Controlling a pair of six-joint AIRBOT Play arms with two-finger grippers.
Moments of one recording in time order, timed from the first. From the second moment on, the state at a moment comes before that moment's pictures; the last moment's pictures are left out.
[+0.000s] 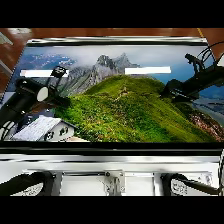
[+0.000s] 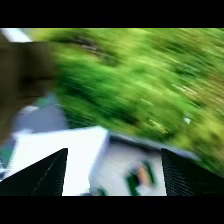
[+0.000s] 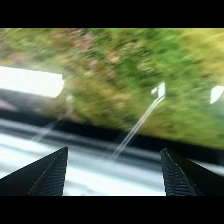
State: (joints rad) left arm -0.30 -1.26 1.20 1.90 -1.12 -1.66; right arm -0.10 -1.37 1.55 -1.11 1.70 1.56
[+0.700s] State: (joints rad) left arm 0.28 -1.81 1.63 1.53 -0.96 -1.56; right arm 0.27 -1.37 1.55 -1.36 1.67 1.64
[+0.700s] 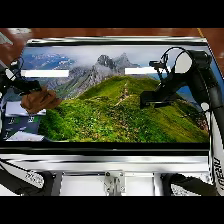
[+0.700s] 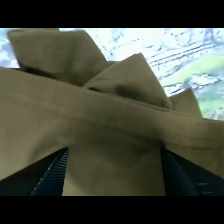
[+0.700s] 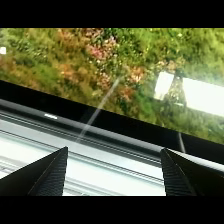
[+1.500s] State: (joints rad) left arm 0.21 -1.67 1.70 1.30 -1.07 -1.50; right arm 0.30 -1.37 1.55 -1.61 1.67 1.60
